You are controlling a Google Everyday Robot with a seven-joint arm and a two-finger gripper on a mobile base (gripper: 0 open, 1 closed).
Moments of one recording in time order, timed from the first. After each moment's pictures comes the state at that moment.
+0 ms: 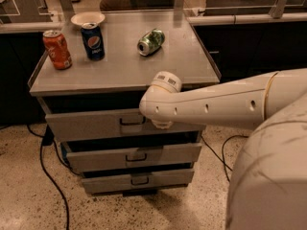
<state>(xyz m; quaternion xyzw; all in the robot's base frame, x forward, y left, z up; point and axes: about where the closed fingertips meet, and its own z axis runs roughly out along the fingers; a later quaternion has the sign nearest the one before) 0.652 -0.045 0.642 -0.66 0.71 -0.20 0.15</state>
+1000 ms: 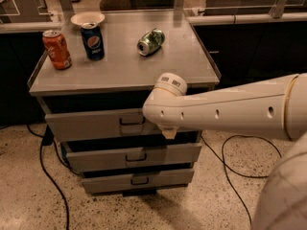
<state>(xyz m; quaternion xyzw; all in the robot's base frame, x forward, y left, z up) 0.623 -0.065 0.651 -0.67 0.70 -0.21 0.13</state>
